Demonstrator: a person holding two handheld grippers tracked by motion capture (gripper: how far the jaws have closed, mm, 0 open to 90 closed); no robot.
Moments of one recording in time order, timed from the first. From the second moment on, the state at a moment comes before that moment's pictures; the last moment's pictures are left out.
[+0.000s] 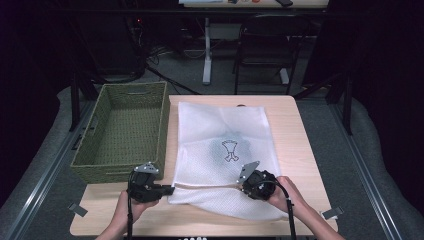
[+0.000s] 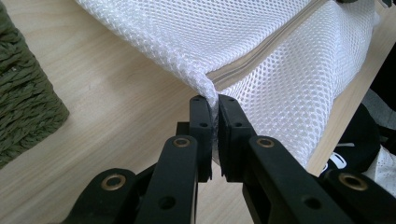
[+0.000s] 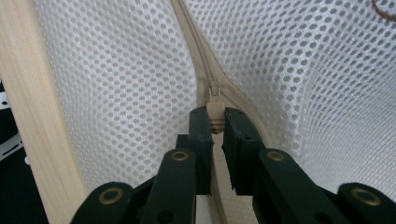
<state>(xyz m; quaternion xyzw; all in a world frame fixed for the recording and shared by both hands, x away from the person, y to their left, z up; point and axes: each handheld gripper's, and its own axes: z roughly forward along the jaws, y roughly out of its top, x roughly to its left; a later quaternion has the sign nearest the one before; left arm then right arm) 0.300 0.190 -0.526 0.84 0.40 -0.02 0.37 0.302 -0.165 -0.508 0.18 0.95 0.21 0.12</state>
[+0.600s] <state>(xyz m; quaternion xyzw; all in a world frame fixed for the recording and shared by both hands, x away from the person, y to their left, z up) 0.301 0.192 -0.526 0.84 0.40 -0.02 0.37 0.297 -0.188 -0.503 0.20 0.95 0.20 0.13</state>
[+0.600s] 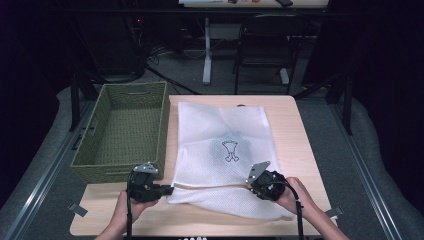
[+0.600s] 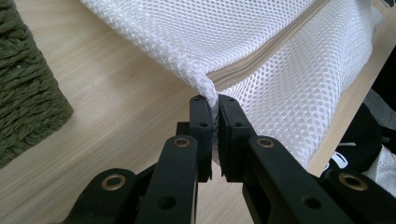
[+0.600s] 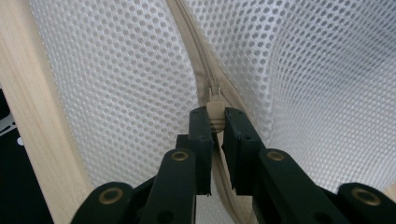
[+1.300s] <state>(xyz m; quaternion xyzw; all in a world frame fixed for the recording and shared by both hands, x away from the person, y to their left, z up) 0.301 0.194 -0.525 0.84 0.40 -0.02 0.37 0.295 -0.215 -0.510 0.23 0.95 0.18 0.14</state>
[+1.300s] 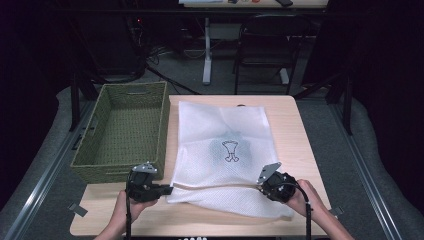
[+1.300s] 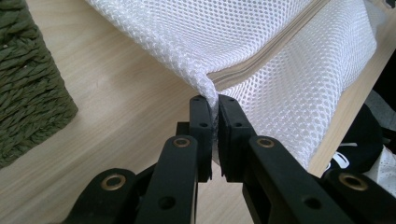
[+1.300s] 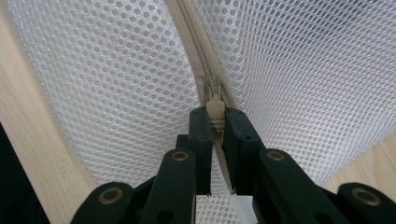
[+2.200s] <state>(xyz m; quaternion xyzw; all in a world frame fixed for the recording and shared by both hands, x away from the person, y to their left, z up) 0.301 0.195 -0.524 0.84 0.40 -0.01 0.37 0.298 -0.246 -0.523 0.28 0.94 0.16 0.12</state>
